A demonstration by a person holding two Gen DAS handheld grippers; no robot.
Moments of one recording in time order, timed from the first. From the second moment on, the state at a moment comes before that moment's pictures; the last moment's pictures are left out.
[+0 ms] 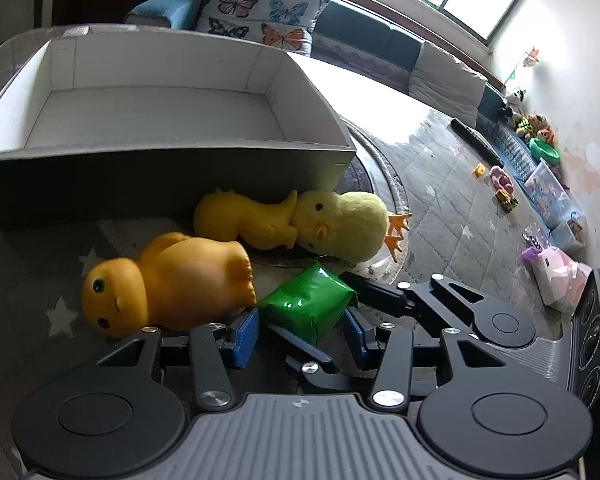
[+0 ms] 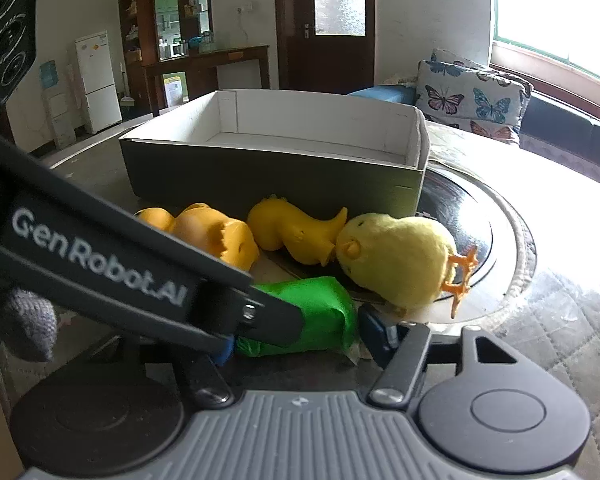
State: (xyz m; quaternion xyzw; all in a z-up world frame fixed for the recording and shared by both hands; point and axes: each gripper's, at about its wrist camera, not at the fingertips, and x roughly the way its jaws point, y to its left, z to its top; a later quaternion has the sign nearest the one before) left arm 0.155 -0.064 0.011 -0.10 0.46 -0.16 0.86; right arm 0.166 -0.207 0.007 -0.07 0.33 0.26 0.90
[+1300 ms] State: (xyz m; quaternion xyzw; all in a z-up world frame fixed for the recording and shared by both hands) left arm 0.150 -0.085 0.015 0.02 0.48 -0.25 0.84; right arm 0.139 -0.216 0.013 -0.14 0.33 0.31 0.88
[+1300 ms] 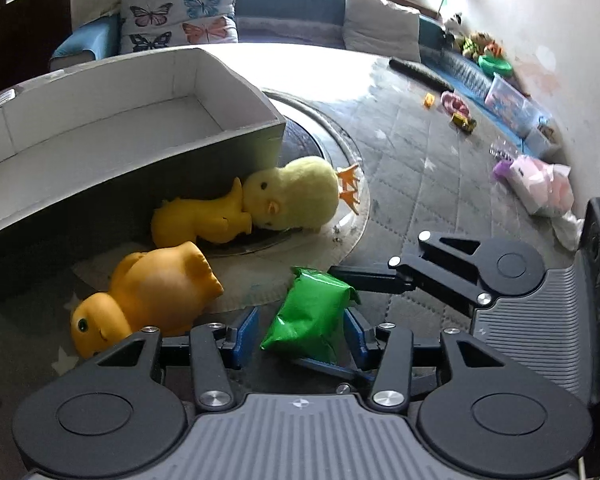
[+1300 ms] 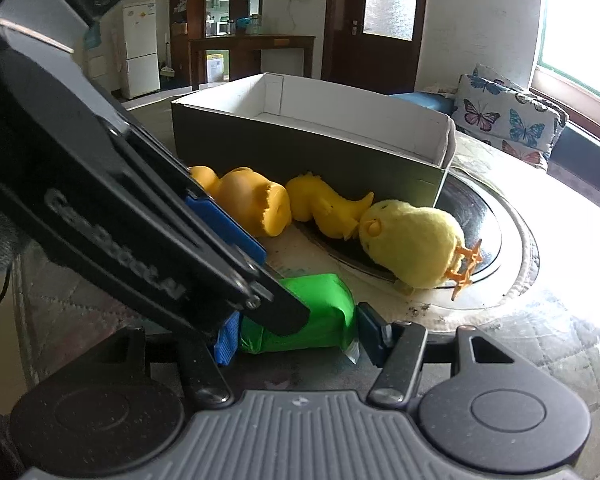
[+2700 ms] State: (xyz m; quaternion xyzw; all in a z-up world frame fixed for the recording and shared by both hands) left arm 0.276 -0.048 0.077 0.03 0.44 -0.23 0.87; right arm 0.265 -0.172 0.065 -0.12 0.25 0.29 0.92
